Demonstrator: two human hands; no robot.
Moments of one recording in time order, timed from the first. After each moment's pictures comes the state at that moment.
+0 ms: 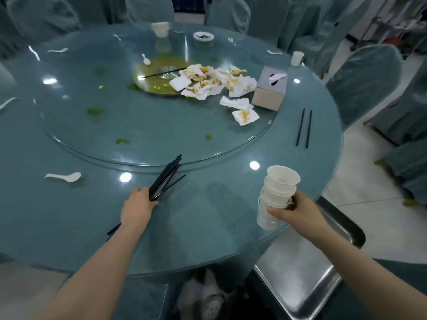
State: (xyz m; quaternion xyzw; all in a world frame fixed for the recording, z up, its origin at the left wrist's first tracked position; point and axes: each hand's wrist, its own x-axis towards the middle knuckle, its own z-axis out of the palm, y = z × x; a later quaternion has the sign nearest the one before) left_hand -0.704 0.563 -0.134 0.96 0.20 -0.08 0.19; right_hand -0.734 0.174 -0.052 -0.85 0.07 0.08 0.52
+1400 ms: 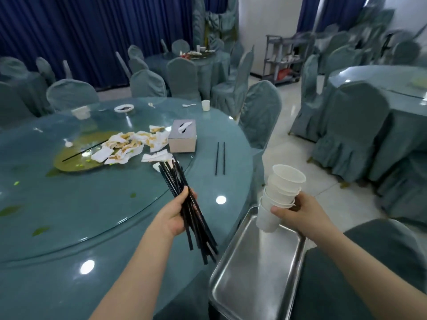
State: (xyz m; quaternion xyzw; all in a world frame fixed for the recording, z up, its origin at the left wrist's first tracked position) left_hand -0.676 0.263 0.018 0.44 0.15 -0.32 0.83; right_hand -0.809 -0.015 0.021 -0.78 0.12 -0.10 0.60
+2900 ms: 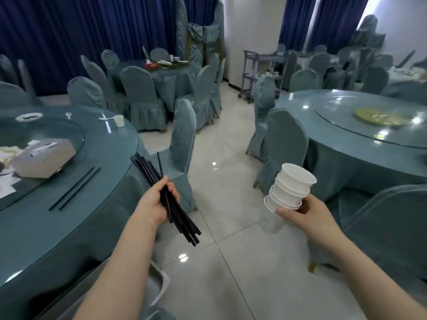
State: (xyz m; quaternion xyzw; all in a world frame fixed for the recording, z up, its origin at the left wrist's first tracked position) left_hand -0.674 -0.386 0.057 0.31 0.18 -0.22 0.91; right_hand -0.831 -0.692 0.061 -0.79 0.10 -0.14 0.59
